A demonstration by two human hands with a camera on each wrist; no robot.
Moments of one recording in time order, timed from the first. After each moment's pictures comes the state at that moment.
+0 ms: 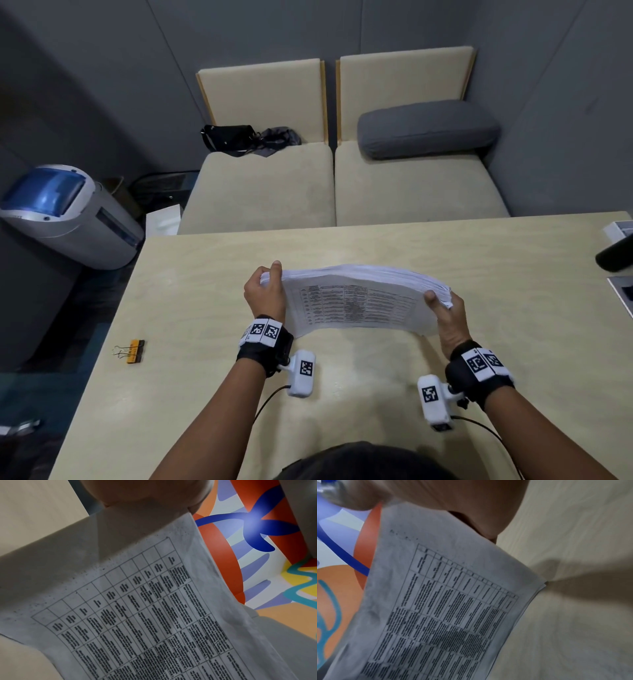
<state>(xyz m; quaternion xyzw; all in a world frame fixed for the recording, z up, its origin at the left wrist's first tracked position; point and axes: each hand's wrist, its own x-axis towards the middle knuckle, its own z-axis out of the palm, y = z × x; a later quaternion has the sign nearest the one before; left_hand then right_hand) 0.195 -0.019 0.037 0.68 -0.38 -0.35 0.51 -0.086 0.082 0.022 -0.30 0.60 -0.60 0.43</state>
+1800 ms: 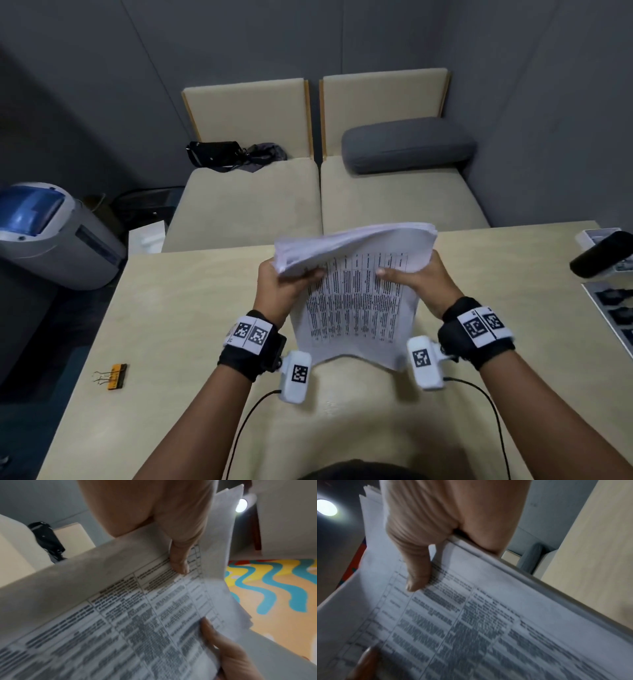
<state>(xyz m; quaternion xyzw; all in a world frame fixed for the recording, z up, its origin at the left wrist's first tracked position) 0.165 -0.020 0.112 0.44 -0.54 -0.53 0.48 -0.089 0.029 0.116 -0.45 0.57 -0.48 0.50</state>
